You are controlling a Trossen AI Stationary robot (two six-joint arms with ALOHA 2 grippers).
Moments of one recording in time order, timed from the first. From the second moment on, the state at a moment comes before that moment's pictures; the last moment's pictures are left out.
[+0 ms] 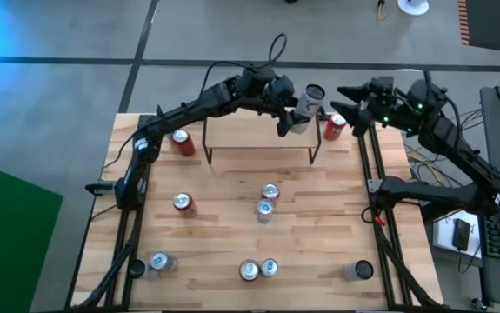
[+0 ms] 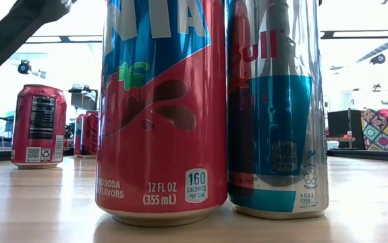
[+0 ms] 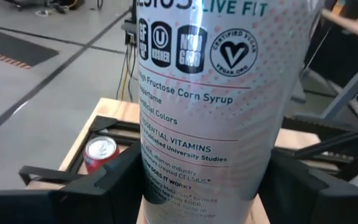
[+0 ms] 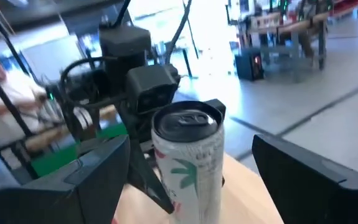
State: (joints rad) left arm 0.36 2.12 2.33 -0.52 0.34 -0.06; right arm -0.61 0.86 1.16 -0.33 -0.23 0.28
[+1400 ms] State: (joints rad) left arm 0.42 2.06 2.33 -0.68 0.33 -0.11; right arm -0.71 1.11 1.17 -0.20 -0.23 0.11
